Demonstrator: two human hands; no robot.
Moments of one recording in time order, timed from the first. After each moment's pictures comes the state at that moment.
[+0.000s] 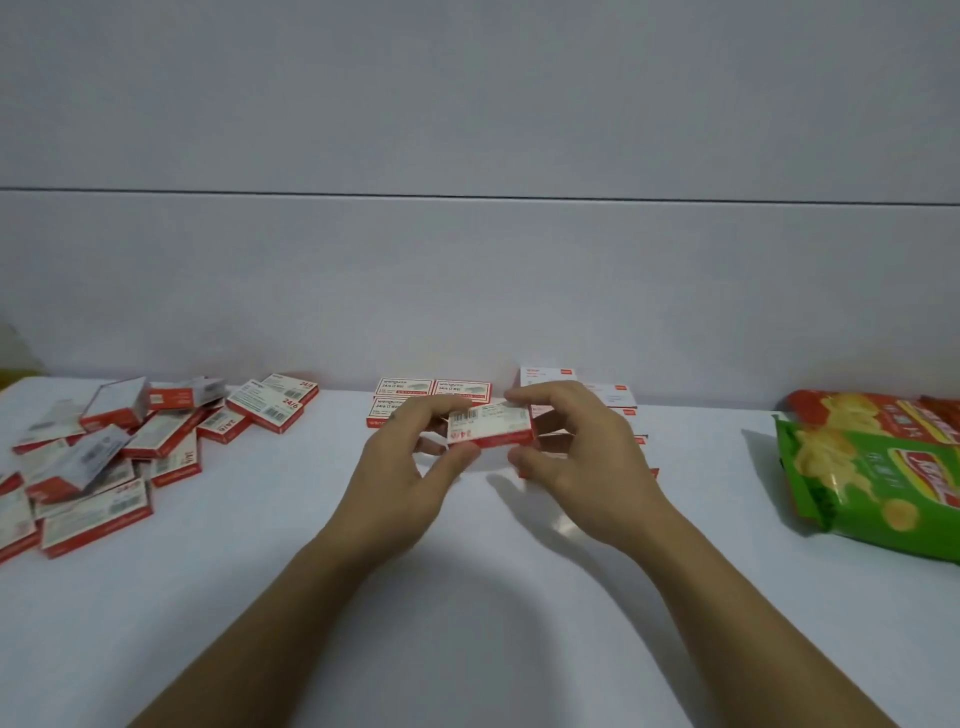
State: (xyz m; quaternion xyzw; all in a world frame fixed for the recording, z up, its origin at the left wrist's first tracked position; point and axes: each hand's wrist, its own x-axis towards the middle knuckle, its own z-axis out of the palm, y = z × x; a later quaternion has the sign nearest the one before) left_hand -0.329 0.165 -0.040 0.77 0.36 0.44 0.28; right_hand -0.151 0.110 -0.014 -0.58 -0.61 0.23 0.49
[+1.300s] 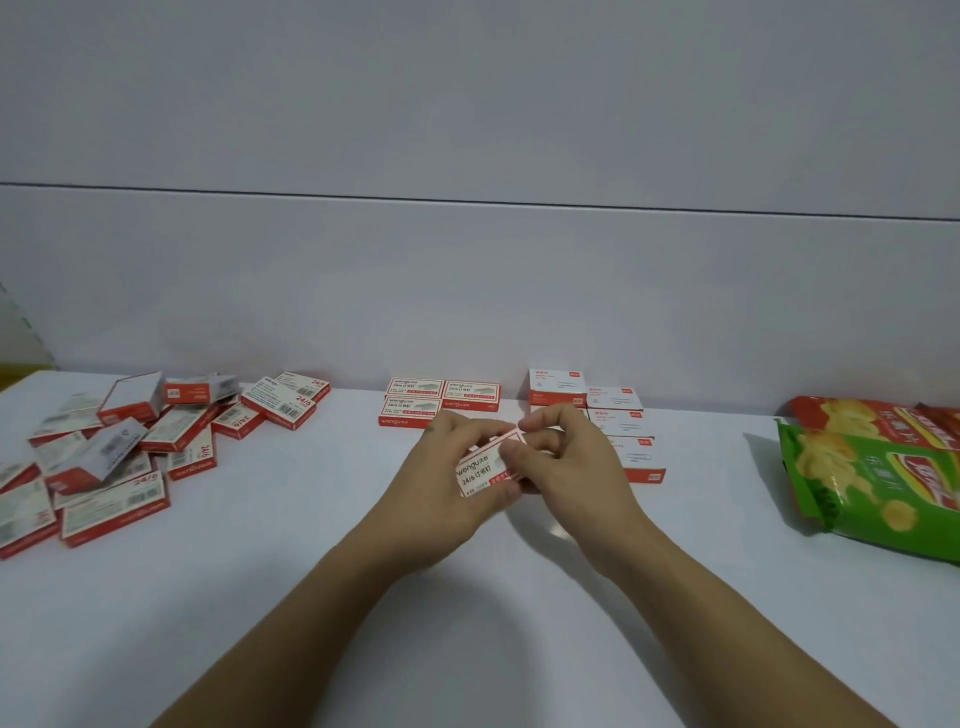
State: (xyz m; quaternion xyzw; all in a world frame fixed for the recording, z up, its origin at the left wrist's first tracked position) left_hand -0.324 0.155 -0.042 0.80 0.35 0.35 0.33; right_hand -0.178 0.110 -0.026 -0.56 -0.44 0.42 0.57
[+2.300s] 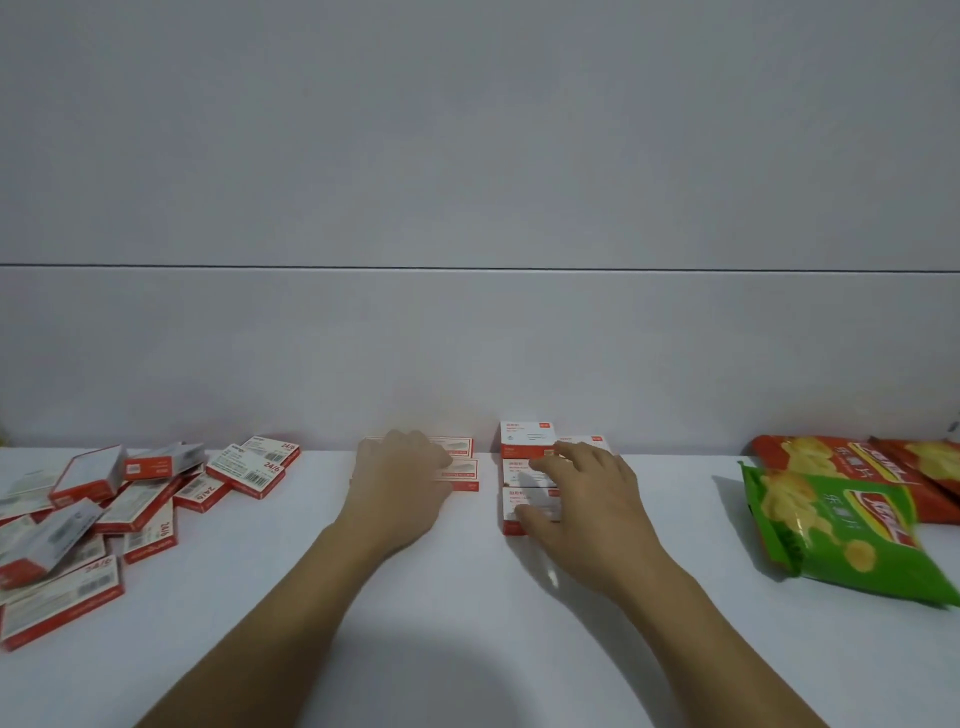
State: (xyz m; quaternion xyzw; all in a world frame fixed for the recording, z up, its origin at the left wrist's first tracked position) left_hand -0.310 0.244 -0.053 0.86 0.47 0.19 -0.04; right_hand -0.128 0.115 -0.022 -0.74 -0.65 -0.03 0.20
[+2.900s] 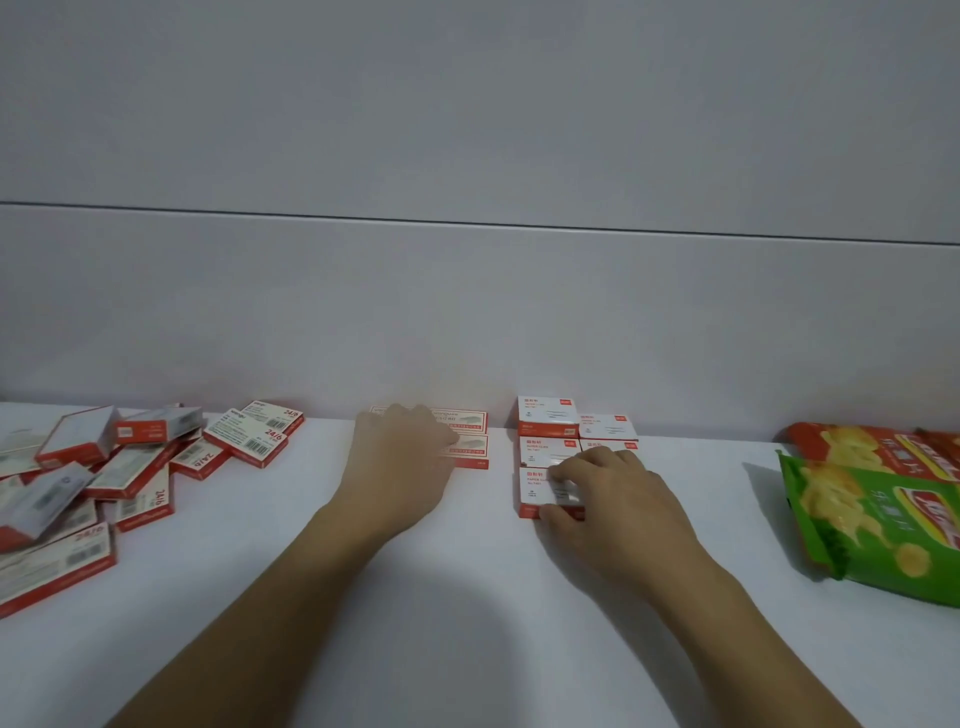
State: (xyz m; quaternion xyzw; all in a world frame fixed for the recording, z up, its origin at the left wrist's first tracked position) left_hand -0.314 0.247 -0.058 0.86 0.48 0.18 -0.06; right_hand -0.125 0.117 -0.026 -0.75 -0.65 0.01 0.12
